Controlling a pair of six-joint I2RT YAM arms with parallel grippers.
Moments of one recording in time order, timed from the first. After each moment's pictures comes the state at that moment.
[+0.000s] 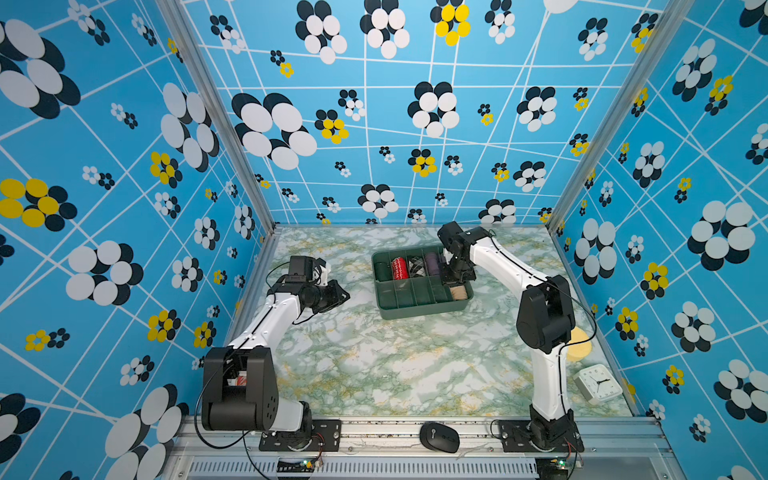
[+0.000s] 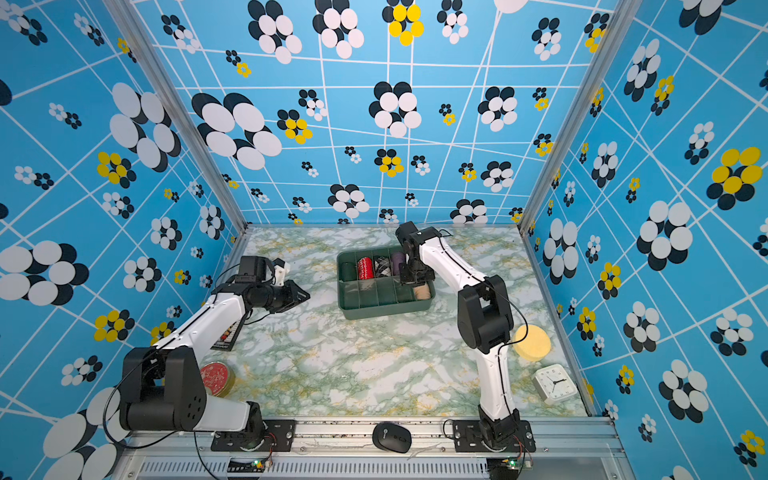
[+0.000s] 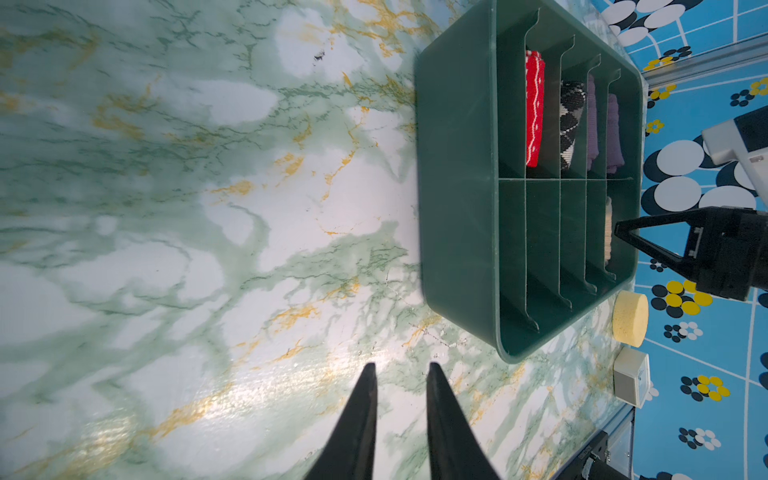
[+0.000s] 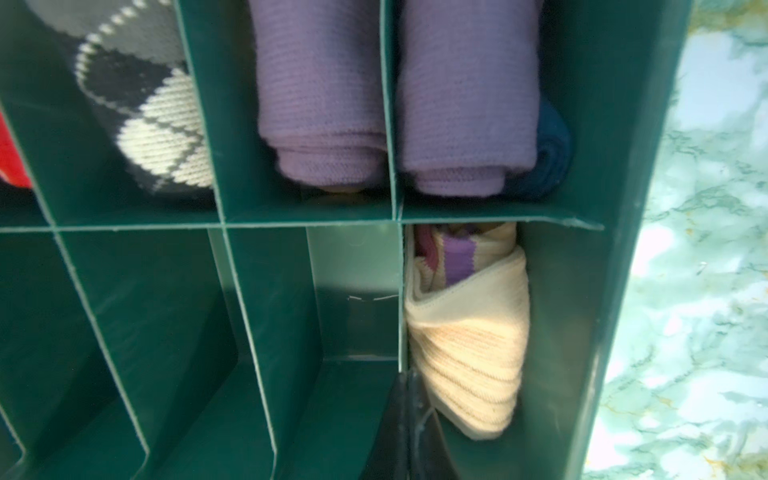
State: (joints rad) left arm -0.01 1.43 0.94 -0.51 0.55 -0.38; right arm 0.45 2.13 1.89 -1.16 0.05 0.30
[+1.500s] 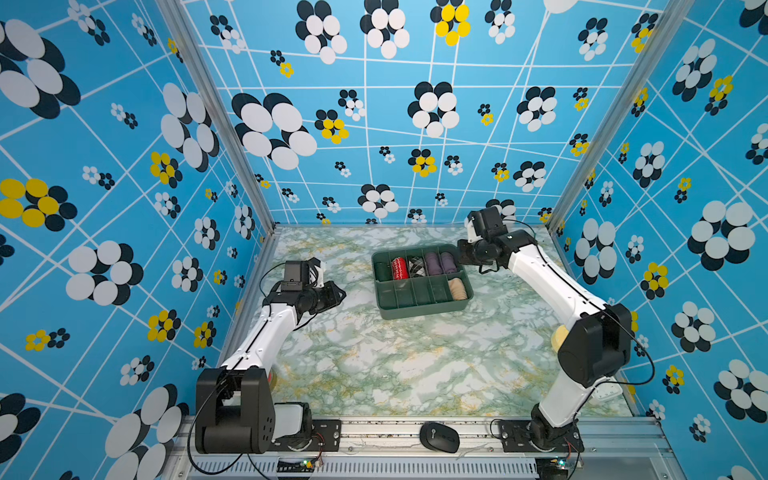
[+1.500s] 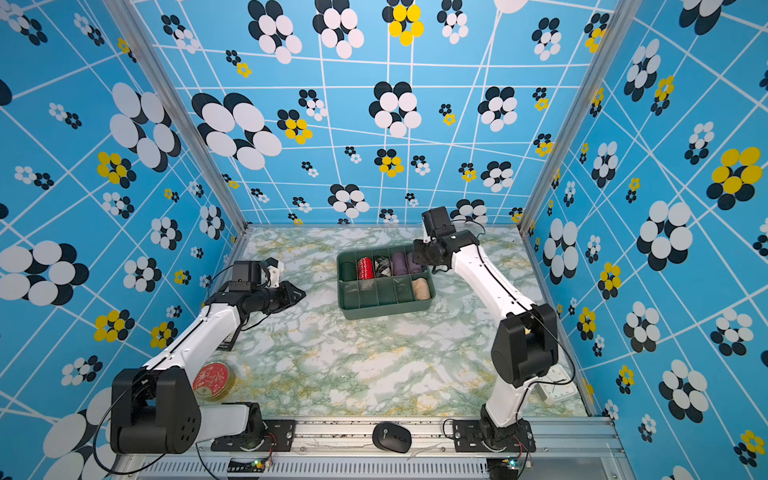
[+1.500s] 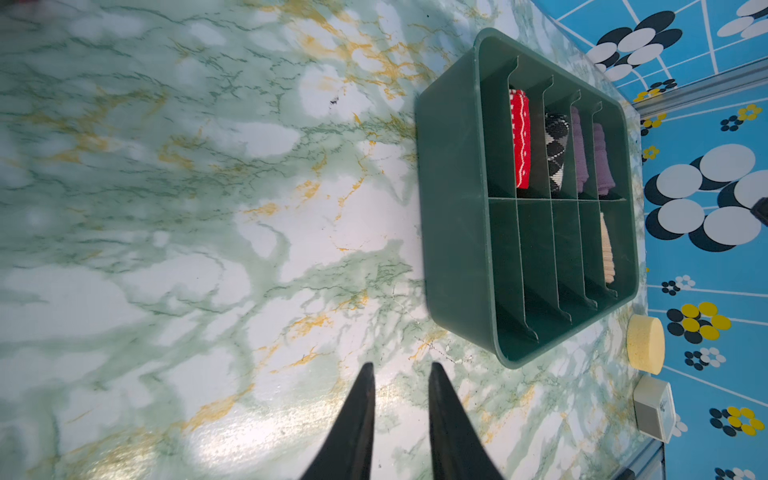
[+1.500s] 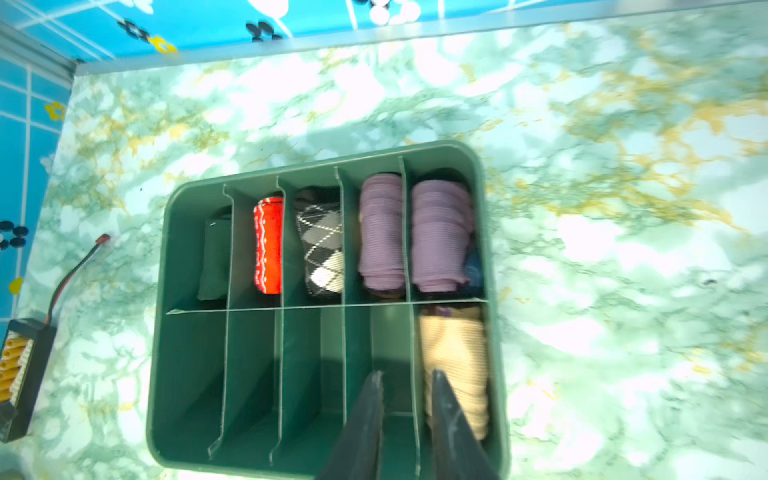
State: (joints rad) left arm 0.00 1.31 0.85 -0.42 0.48 -0.40; right arm 0.35 1.70 1.53 -0.72 0.02 0.33
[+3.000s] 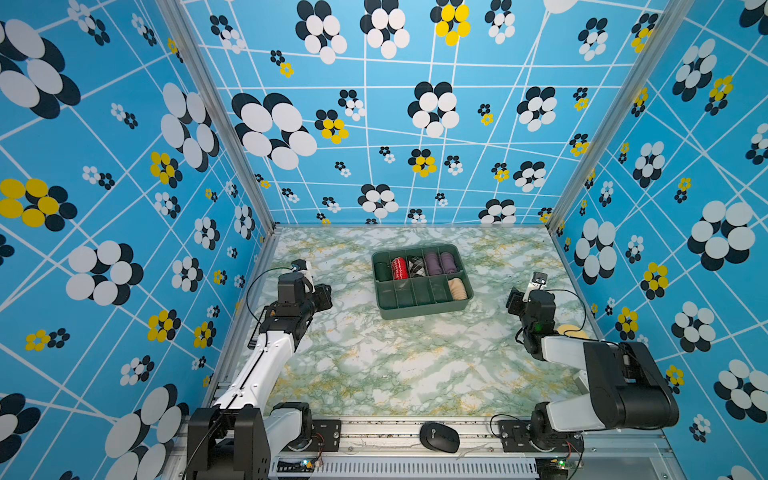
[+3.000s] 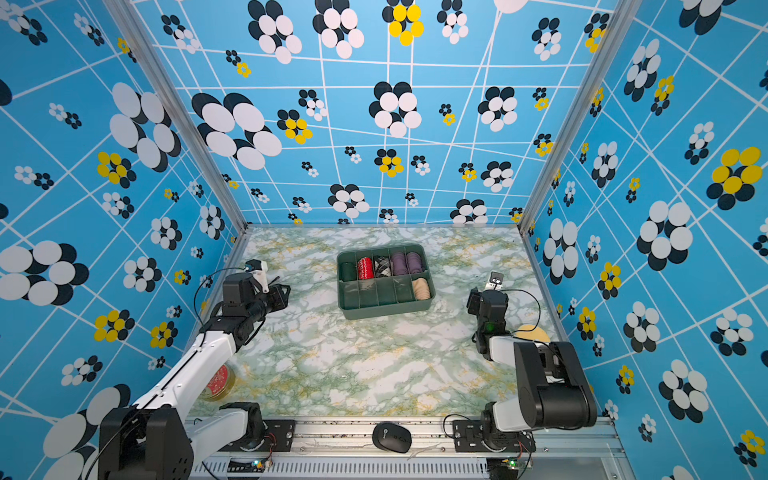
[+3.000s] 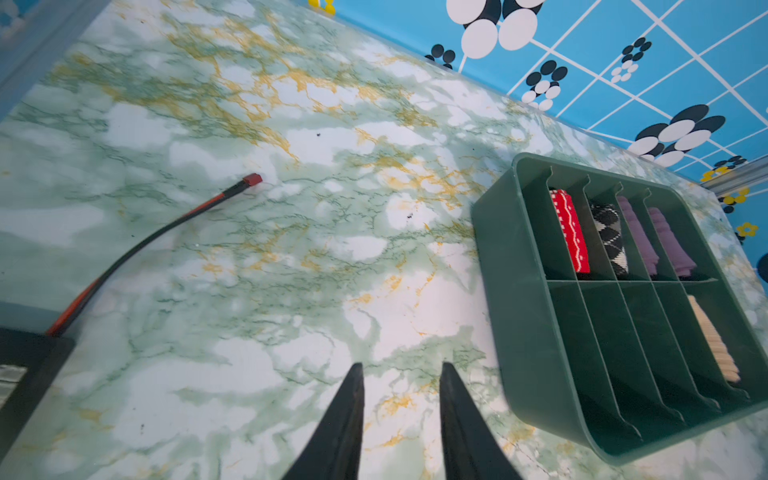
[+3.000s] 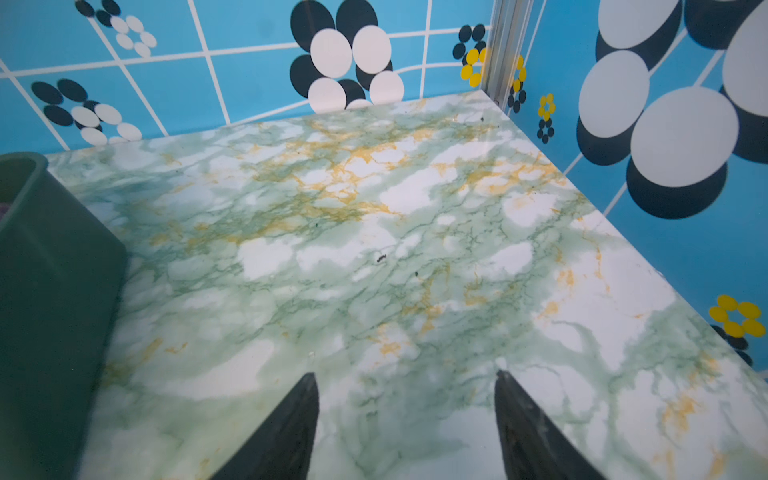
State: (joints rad) left arm 0.00 1.12 0.63 -0.09 0.17 -0.32; right arm 0.02 1.51 0.38 0.75 0.28 0.10
